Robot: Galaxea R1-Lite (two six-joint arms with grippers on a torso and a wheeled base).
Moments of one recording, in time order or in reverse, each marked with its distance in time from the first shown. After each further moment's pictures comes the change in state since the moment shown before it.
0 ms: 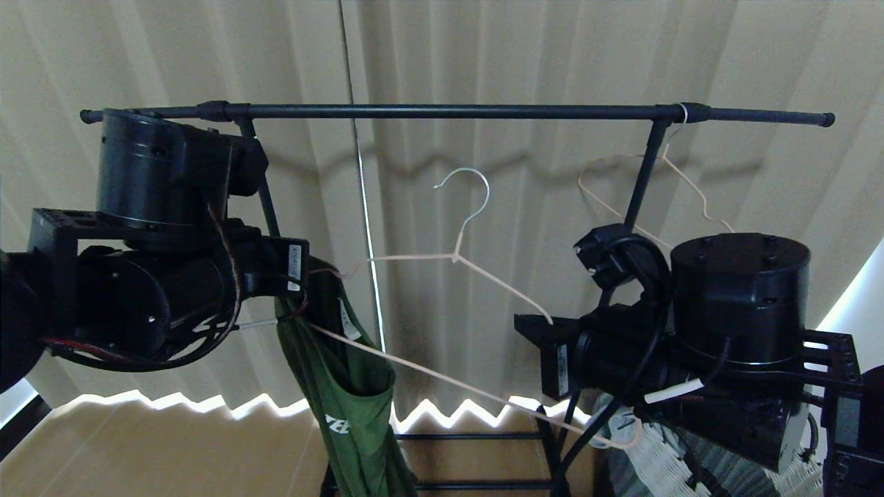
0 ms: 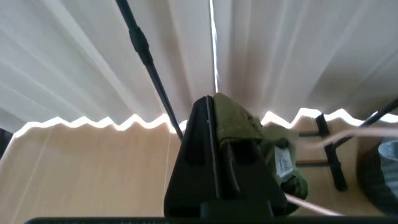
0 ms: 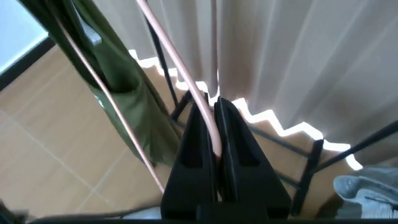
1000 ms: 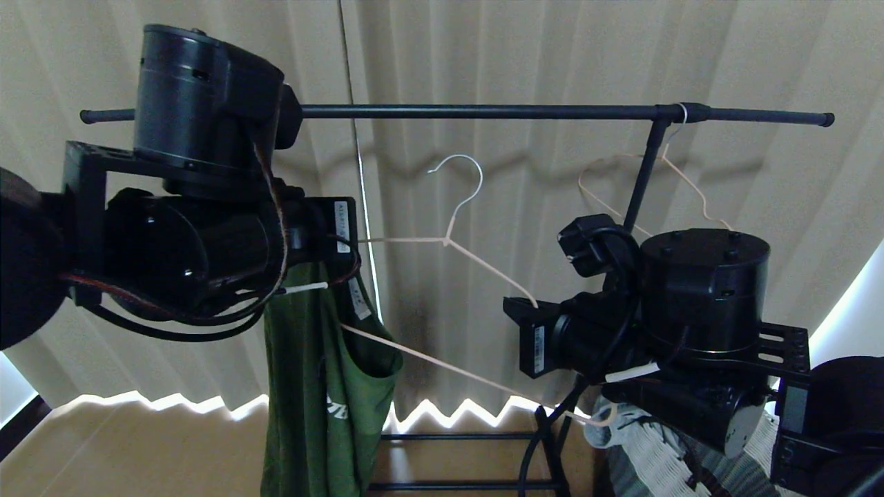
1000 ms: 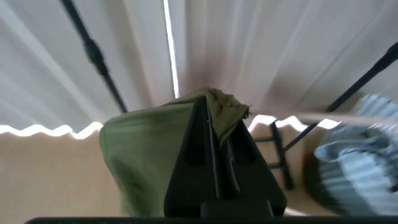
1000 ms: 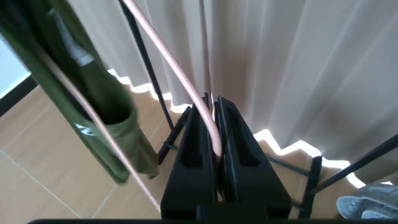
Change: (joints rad) left arm -0.126 0.066 -0.224 0.118 0.001 -0.152; right arm 0.005 0.073 -0.035 -0.077 -0.059 0.000
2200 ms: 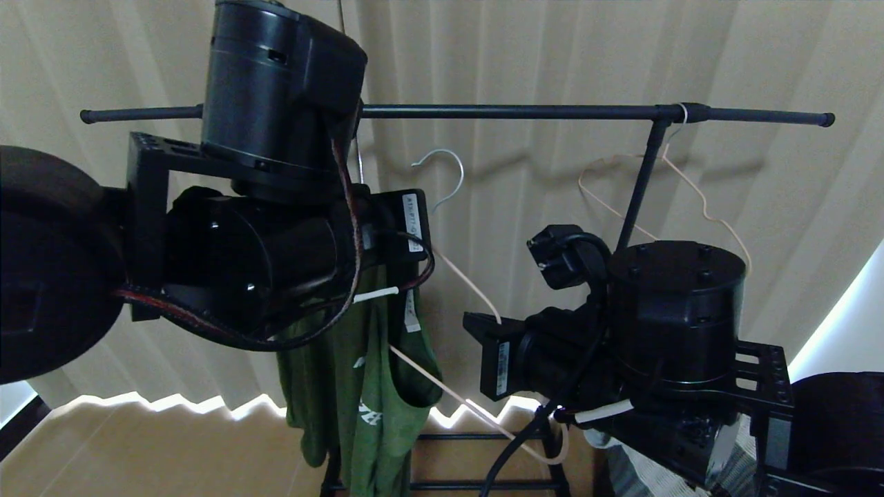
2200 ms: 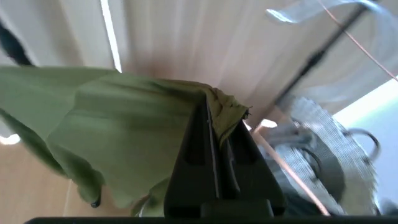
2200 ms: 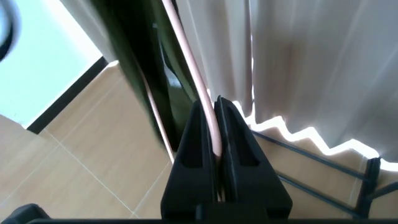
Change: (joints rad) left arm -0.151 0.050 -0.074 -0.004 -0.035 -0.137; right arm 0.110 0.034 -0.045 0.001 0.012 0.141
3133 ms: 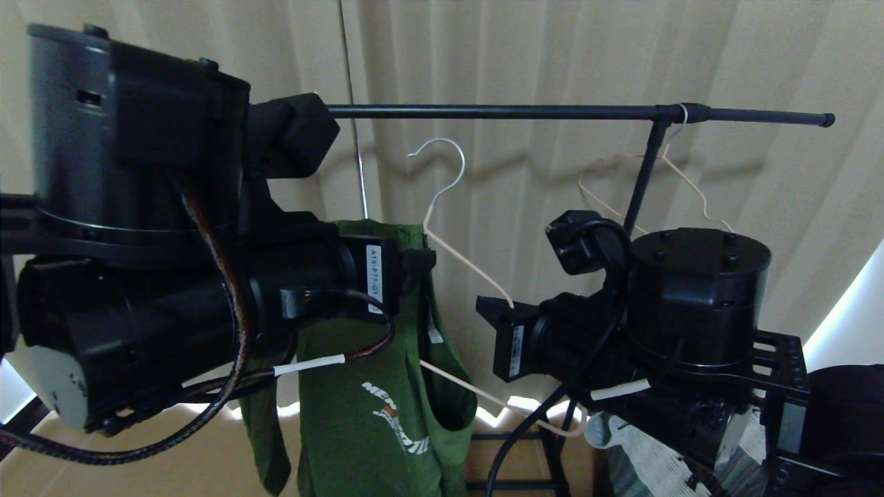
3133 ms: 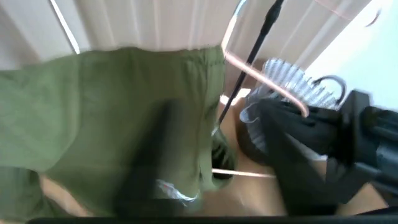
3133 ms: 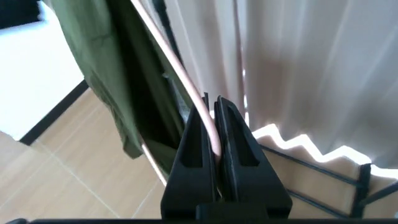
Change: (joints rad) left arm -0.016 -0.162 0.224 -0.092 -0.170 0.129; right arm -0.044 -0.019 0.014 -0.041 -0.007 -0.039
